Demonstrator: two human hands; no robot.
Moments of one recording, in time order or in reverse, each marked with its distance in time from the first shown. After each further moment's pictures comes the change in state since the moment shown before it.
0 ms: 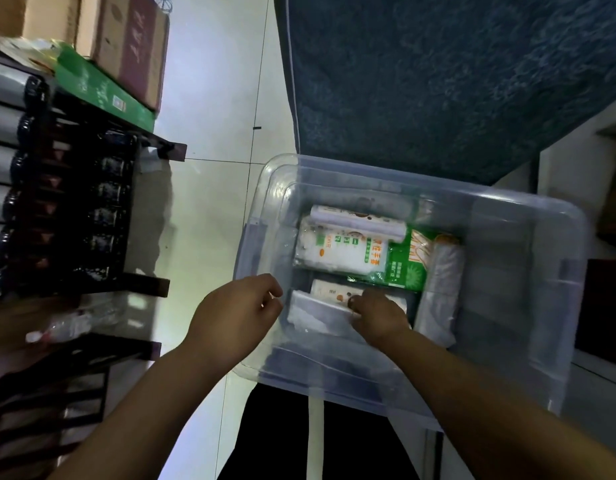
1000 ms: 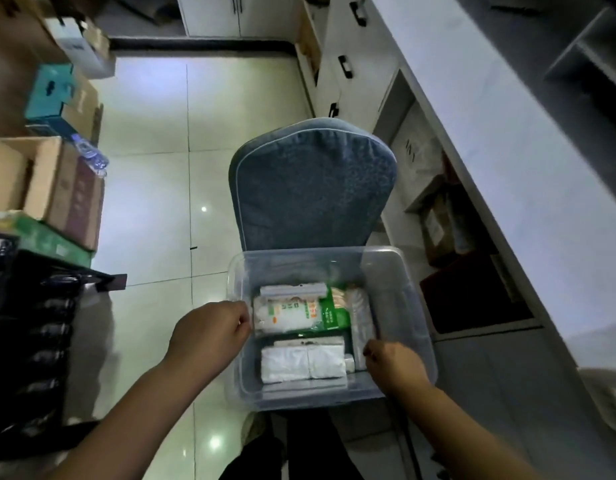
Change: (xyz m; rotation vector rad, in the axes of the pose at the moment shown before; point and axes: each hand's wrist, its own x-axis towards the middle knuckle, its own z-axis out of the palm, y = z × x) left_hand -0.082 0.042 -0.133 0.295 0.162 0.458; right_hand -0.240 -0.048 -0.079 0.098 0.453 0.342
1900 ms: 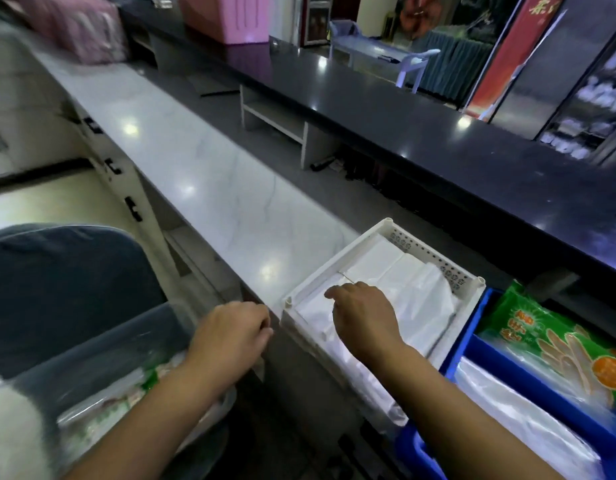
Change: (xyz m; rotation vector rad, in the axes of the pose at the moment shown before) left_hand -0.055 0.450 0.034 0.041 0.099 0.731; right_hand -0.221 0.292 -0.140 0.012 0.785 0.212
